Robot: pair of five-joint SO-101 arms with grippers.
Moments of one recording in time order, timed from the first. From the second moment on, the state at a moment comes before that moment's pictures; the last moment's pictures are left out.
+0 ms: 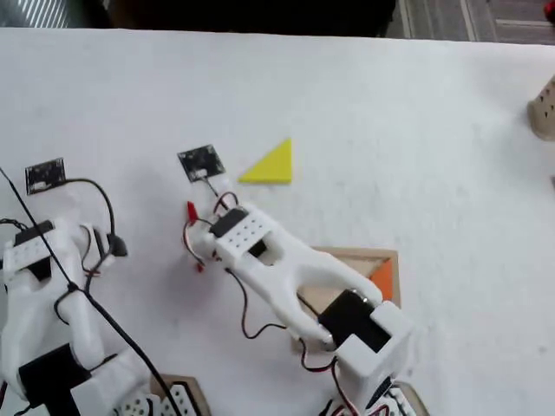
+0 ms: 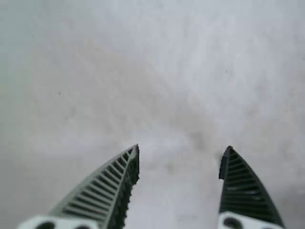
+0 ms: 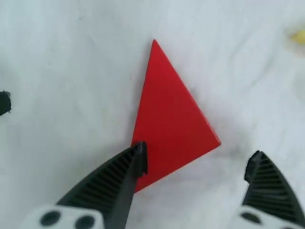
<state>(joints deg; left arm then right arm) -34.3 -14.9 52.3 49.4 -8.0 -48.1 13.8 20.4 40.6 -18.9</state>
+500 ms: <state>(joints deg) -34.3 -14.9 52.3 49.4 -8.0 -48.4 16.6 13.8 44.5 -19.3</state>
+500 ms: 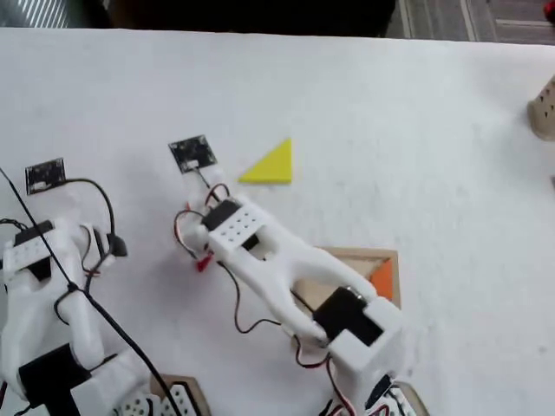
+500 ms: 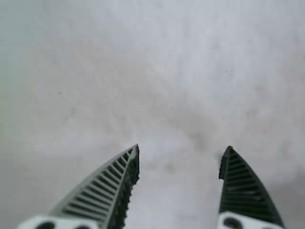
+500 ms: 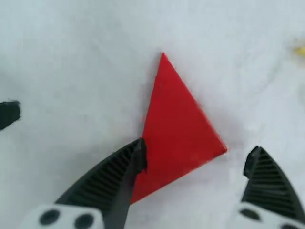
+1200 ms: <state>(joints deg) -34.3 -14.9 52.3 49.4 -8.0 -47.6 22.5 9.9 43.2 -19.3</state>
